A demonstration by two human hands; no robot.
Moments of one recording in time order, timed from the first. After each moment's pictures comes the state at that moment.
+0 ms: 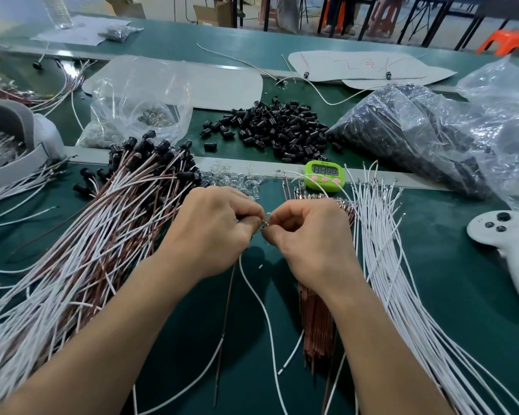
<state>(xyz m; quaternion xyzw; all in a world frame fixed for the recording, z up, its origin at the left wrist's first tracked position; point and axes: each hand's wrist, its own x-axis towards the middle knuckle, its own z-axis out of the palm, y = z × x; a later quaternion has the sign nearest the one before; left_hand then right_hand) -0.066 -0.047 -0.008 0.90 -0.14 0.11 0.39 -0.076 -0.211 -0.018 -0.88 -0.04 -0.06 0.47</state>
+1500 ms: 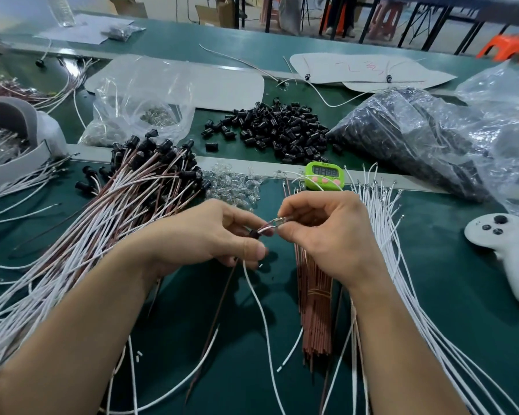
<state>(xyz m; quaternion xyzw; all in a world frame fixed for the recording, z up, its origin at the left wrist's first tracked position) -0.064 -0.021 0.004 0.77 -0.10 -0.31 0.55 -0.071 -0.237 -0.009 -0.82 -0.14 -0.07 0.55</state>
